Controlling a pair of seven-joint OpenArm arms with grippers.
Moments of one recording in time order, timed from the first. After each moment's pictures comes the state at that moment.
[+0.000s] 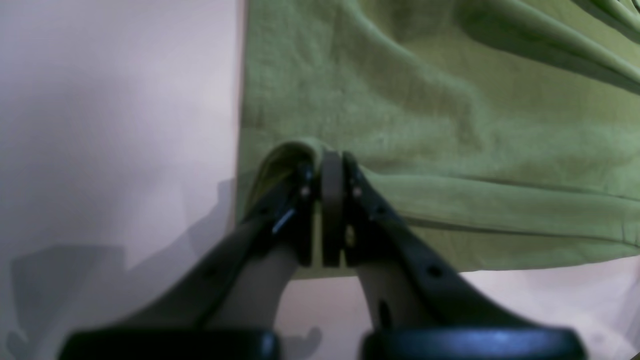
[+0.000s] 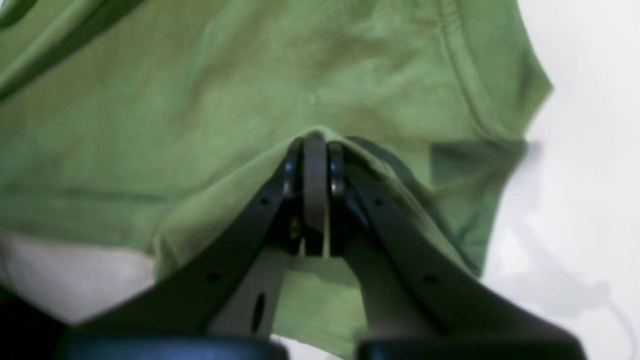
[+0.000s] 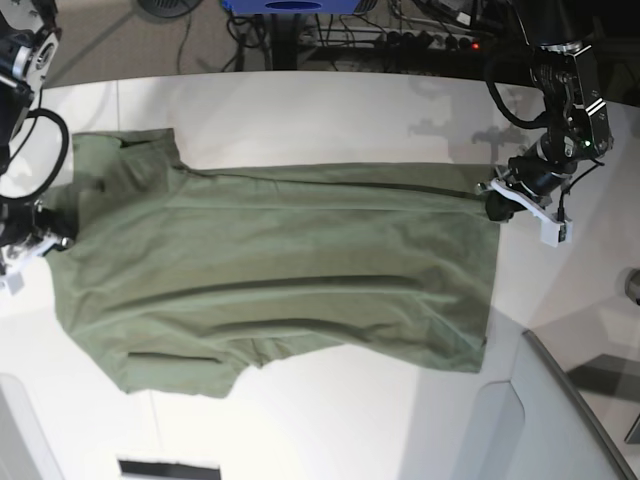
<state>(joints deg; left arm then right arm) 7.9 -14.4 -24.6 76.0 -28.2 -25.6 38.0 12.9 19.8 28.8 52.5 26.4 29.7 -56.8</state>
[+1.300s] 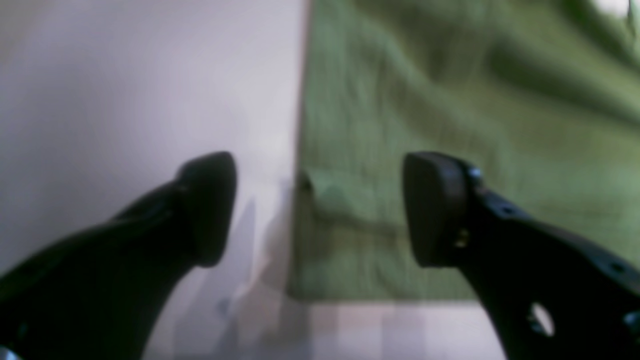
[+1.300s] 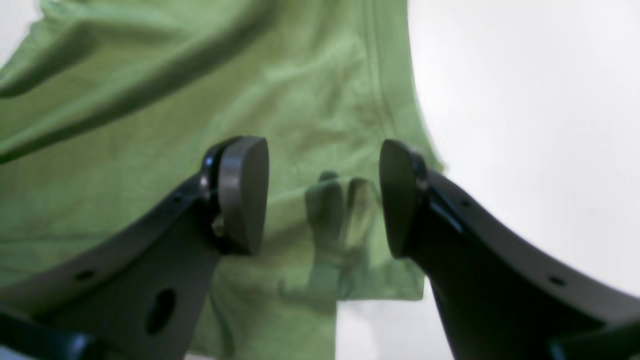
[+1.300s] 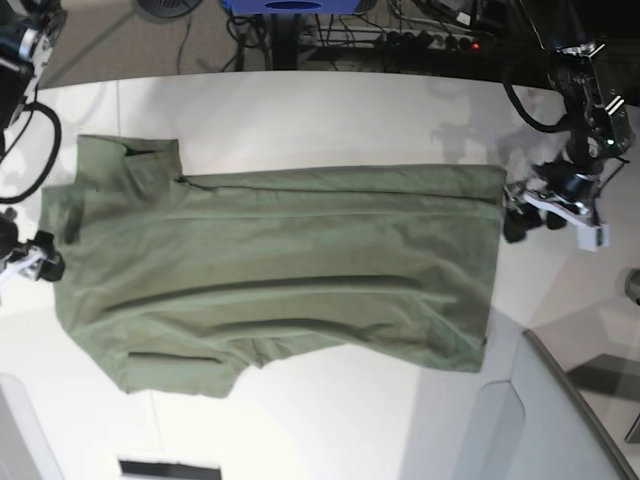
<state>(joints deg) 7.5 -15.7 -32.2 77.0 -28.4 -25.7 33.4 7.3 18.3 29.5 68.3 25.5 27.7 -51.5</state>
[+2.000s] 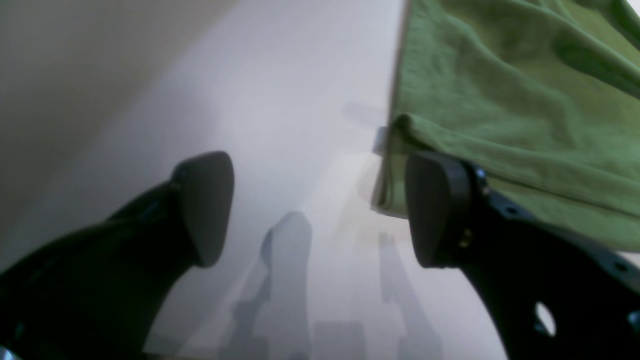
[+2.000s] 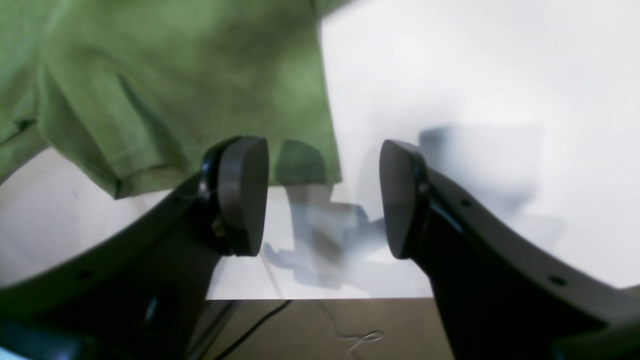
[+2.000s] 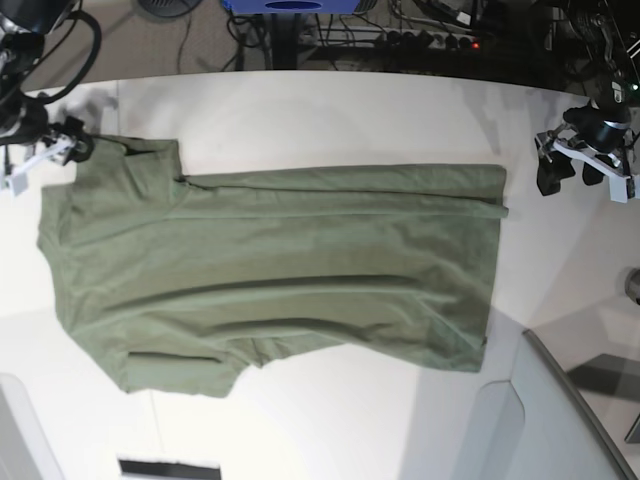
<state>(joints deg) 20.8 -16.4 -37.8 87.5 -28.3 -25.9 33.6 -8.7 7.1 41.3 75.0 24.6 28.5 -60.5</state>
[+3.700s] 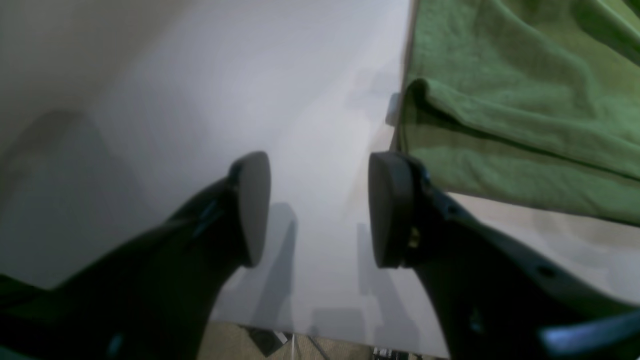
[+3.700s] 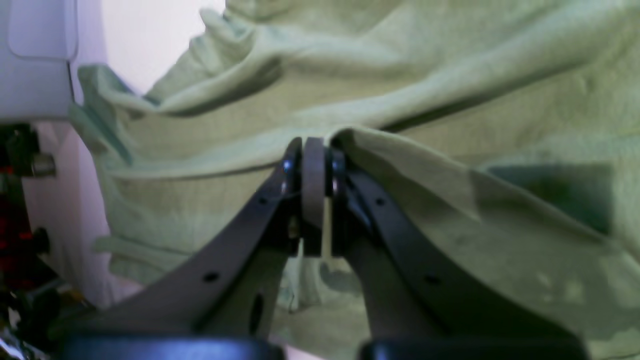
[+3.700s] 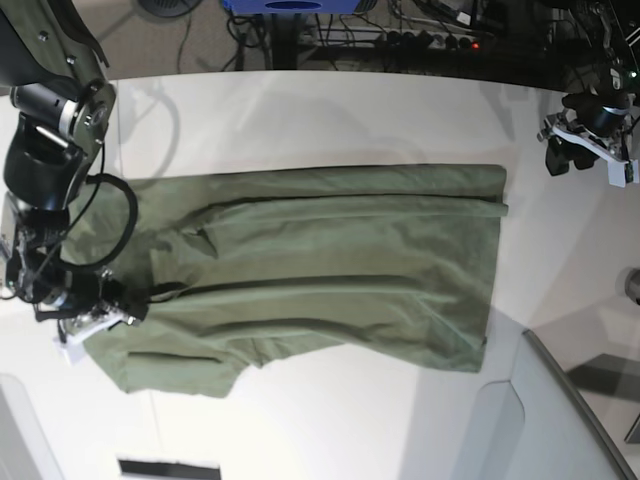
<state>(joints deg) 23.5 -16.3 -38.0 87.4 -28.2 -25.9 33.5 25.6 7.6 30.2 47.9 24.4 28.1 -54.5</state>
